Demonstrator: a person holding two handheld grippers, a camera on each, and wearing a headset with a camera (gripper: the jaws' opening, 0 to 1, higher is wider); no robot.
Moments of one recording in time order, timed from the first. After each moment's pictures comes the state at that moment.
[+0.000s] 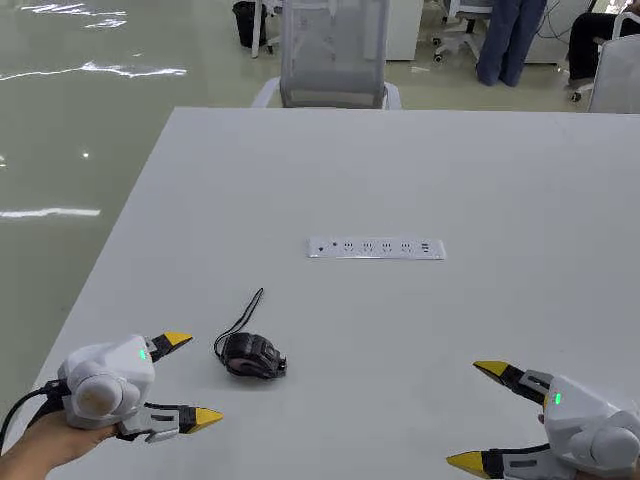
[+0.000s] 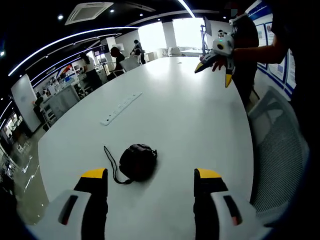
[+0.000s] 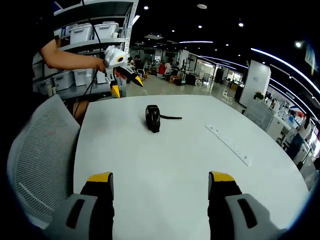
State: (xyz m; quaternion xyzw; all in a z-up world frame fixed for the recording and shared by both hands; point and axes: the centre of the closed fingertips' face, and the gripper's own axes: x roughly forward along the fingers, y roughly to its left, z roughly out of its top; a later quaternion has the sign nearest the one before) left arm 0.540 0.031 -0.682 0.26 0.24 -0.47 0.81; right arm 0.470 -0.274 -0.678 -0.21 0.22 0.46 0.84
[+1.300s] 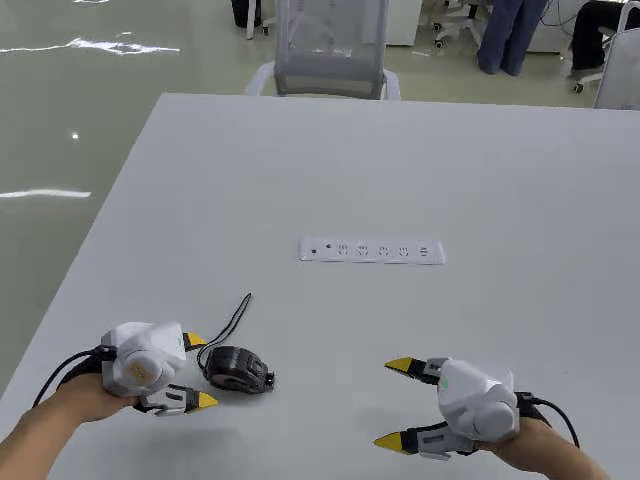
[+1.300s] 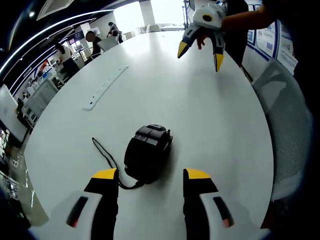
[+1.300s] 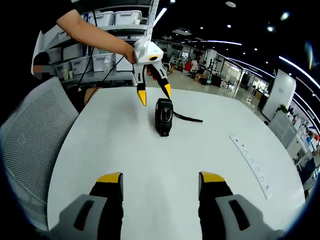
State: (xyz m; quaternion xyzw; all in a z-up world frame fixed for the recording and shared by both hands) left arm 0.599 0.018 -0.757 0.35 0.31 -0.52 0.72; right arm 0.533 -0.195 -0.730 -0.26 0.22 0.55 0.77
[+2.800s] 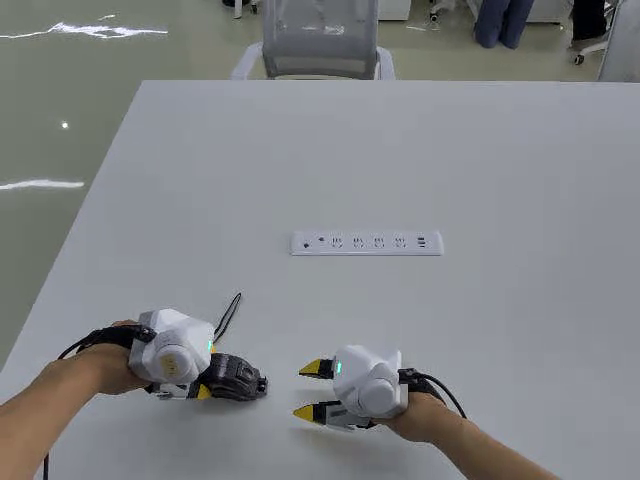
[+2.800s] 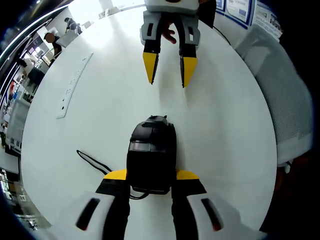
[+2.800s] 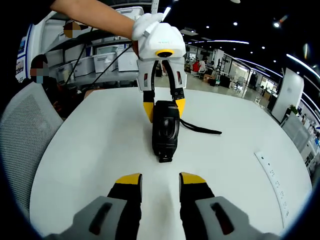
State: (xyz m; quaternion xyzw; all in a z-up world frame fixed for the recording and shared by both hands) left arm 0.615 0.007 -0.787 0.46 0.34 -0.58 0.59; right arm 0.579 -0.089 -0.776 -0.24 0.22 0.58 0.75
